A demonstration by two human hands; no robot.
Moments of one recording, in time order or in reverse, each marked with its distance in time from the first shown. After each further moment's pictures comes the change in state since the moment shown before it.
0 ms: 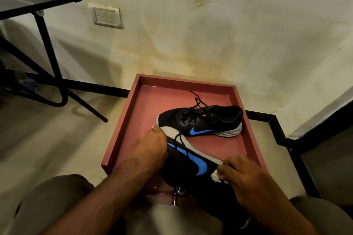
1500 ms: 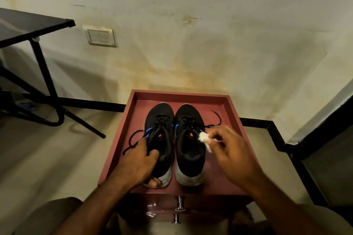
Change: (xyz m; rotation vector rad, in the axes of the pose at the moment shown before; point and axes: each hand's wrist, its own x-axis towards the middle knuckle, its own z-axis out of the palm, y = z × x) left_hand -0.013 -0.015 -0.026 -0.525 0.003 -0.017; right_hand 0.090 -0.001 -0.023 0.484 0.194 0.421
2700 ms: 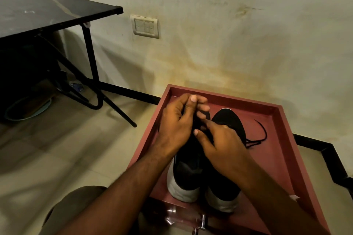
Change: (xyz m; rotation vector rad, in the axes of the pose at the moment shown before) left_hand 0.083 0.024 -0.004 -0.730 0.382 0.513; right_hand 0.083 -0.032 0.083 -0.105 -0.206 -0.170
